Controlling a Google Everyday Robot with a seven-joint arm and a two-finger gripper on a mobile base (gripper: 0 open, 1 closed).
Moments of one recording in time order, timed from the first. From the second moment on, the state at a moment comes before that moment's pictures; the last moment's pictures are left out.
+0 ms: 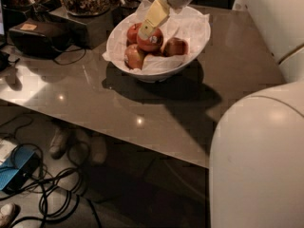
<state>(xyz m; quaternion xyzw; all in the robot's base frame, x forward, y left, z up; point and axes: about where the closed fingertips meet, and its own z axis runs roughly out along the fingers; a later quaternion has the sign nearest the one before) 0.700 -0.035 0.972 -0.45 0.86 0.09 0.24</state>
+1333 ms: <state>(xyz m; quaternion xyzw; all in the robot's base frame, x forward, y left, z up) 0.701 -0.022 0.949 -0.45 0.86 0.10 0.21</state>
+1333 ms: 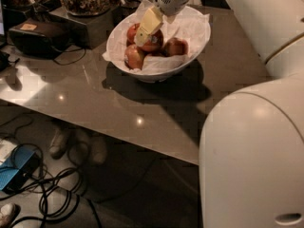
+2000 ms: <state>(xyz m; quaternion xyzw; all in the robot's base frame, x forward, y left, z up) 0.701 -0.019 0.932 -0.45 0.87 0.11 0.20</state>
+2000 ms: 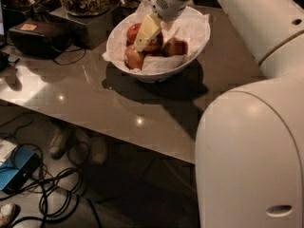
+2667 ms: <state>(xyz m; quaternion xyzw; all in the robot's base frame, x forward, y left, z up) 0.702 -0.018 0.910 -0.44 0.87 0.12 0.18</state>
